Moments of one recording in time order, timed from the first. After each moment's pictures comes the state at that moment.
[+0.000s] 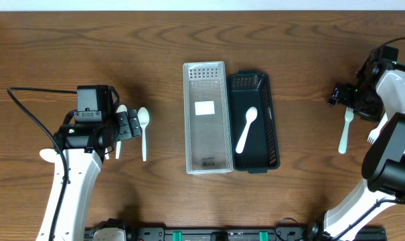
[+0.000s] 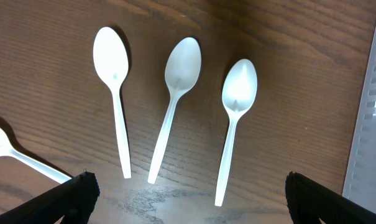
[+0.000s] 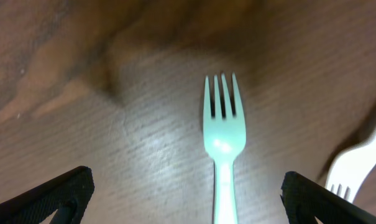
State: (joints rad) left arm 0.01 1.22 0.94 -0.84 -0.06 -0.21; right arm -0.33 1.99 1.45 -0.92 0.02 0.13
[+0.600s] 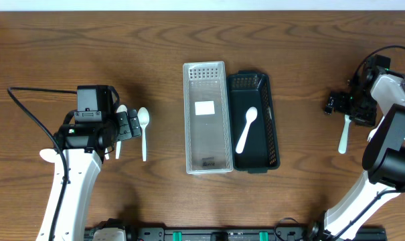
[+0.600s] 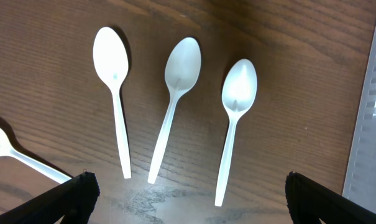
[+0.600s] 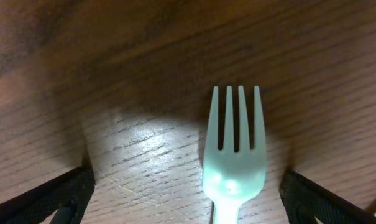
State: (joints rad) left arm 0.01 1.22 0.94 -0.84 -0.06 -0.21; right arm -0.35 2.07 1.41 -0.86 0.02 0.04
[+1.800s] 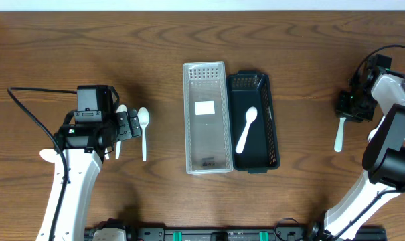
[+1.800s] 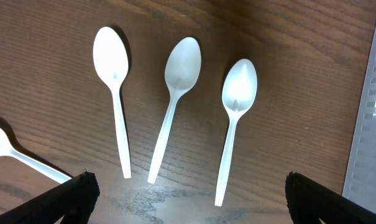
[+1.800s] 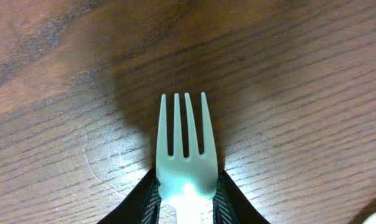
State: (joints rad) left arm 0.01 1.22 0.94 -0.84 -0.06 -0.21; right arm -0.35 2.07 1.41 -0.85 0.02 0.02
